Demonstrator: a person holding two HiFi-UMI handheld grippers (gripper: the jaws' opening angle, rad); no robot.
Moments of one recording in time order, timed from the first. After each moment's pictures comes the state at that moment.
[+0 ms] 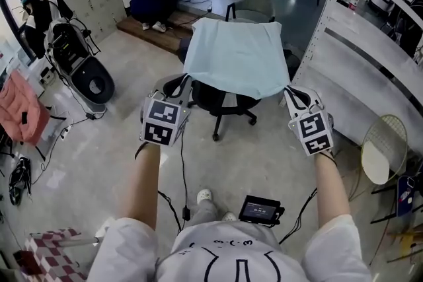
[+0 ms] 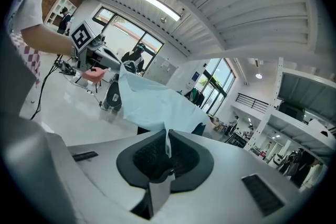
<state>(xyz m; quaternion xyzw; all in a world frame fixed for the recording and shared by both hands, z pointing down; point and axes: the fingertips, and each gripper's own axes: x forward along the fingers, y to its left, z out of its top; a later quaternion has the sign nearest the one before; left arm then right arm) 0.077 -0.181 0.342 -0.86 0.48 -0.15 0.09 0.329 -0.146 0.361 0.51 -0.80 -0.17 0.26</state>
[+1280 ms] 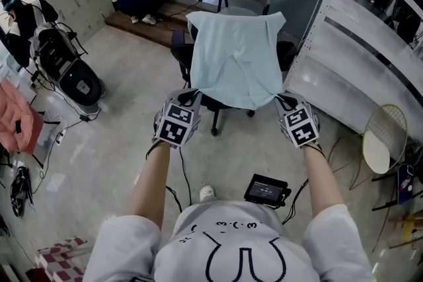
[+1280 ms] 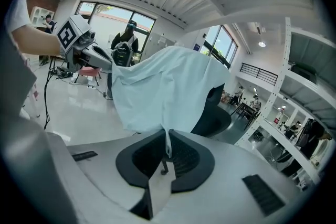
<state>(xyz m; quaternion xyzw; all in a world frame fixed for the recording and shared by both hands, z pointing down) 0.096 -0.234 0.465 -0.88 0.40 -0.24 0.00 0.330 -0.205 0.481 0.52 -0.79 -0.03 0.32</state>
